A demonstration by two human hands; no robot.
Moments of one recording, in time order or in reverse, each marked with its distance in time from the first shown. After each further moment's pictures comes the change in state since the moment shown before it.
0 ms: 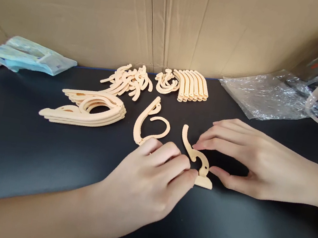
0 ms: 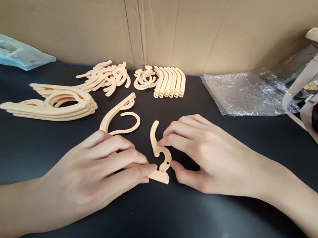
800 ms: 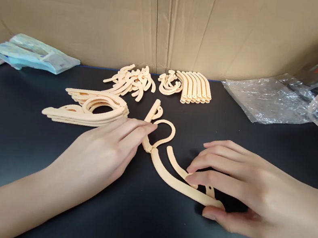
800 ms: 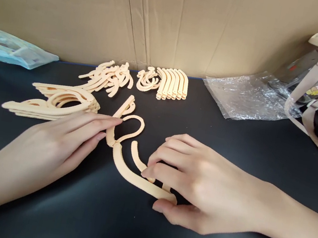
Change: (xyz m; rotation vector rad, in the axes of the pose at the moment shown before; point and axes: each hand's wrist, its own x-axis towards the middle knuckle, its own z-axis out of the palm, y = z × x) left_hand -0.042 -0.046 -0.014 0.133 -0.097 -0.268; right_hand 0.003 -0.028 0.007 0.111 -0.066 -0.085
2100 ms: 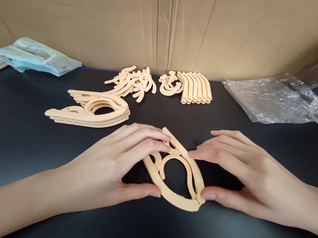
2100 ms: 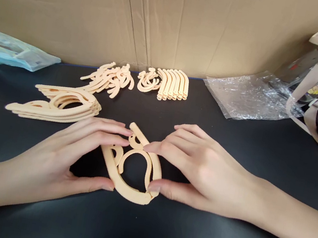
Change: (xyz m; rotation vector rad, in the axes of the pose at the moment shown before) left_hand 0.002 0.004 -0.001 -0.420 -0.044 0.129; right_hand 0.000 0.012 0.008 -0.064 0.184 0.016
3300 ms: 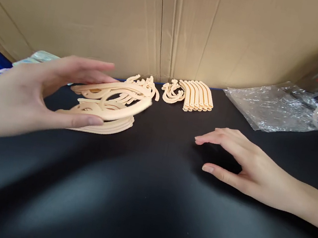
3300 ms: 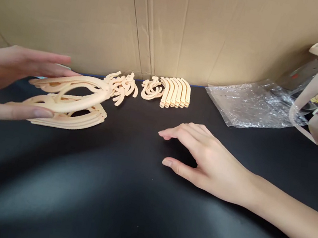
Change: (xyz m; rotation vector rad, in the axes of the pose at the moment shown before) left_hand -0.013 -0.053 -0.094 0.011 0.184 -0.529; right_hand -0.003 0.024 0.004 0.009 0.065 0.178
